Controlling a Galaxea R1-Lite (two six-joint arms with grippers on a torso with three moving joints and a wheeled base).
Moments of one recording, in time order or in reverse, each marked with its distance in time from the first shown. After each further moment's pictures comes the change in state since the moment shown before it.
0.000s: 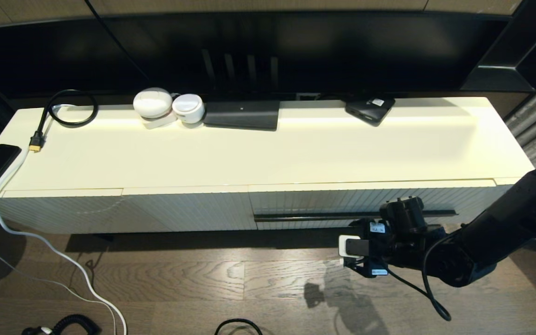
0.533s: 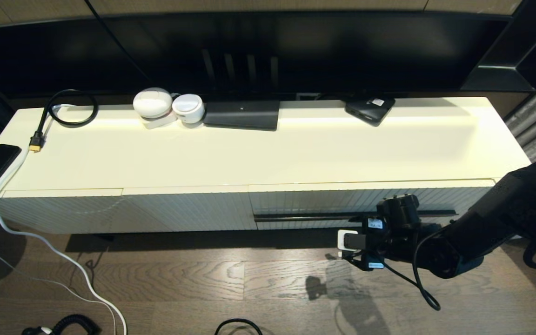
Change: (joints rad) left arm 0.000 0.000 0.000 0.000 0.000 0.000; right arm -0.030 0.071 -0.076 -0.006 0.005 -0.005
